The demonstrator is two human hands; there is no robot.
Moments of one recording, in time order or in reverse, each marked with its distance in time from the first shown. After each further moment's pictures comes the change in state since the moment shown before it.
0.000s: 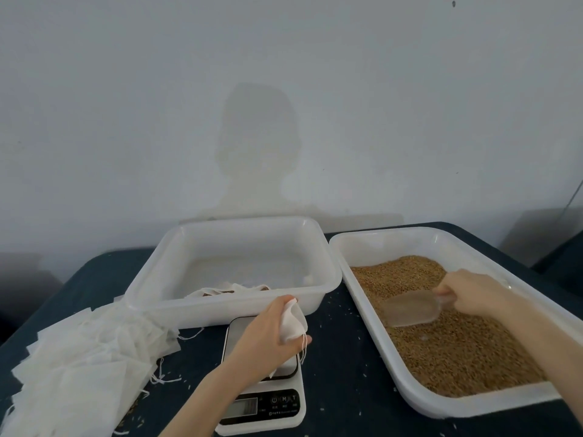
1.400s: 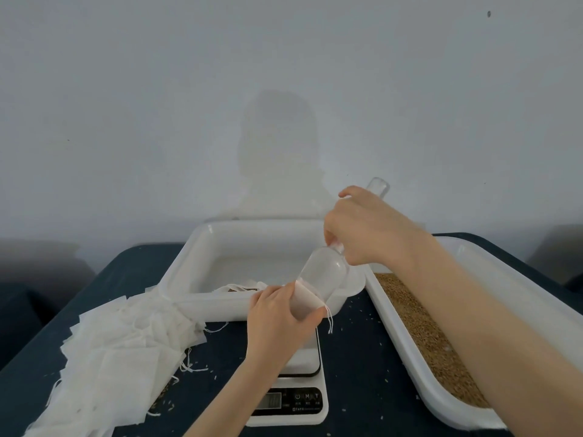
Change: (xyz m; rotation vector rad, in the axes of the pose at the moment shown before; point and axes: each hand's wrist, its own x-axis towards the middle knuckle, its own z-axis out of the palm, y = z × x) left_hand 0.000 0.013 -0.016 0.319 0.513 -0.005; right_hand -0.074 -0.237 -0.139 -0.487 0.493 -0.610
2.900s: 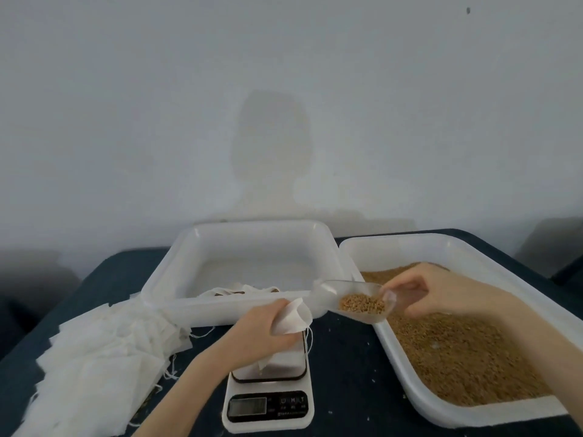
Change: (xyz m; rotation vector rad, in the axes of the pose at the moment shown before) left_hand 0.011 -0.022 -0.013 -0.296 -0.624 0.106; right_hand -0.107 0.077 0.144 1.241 -0.273 0.228
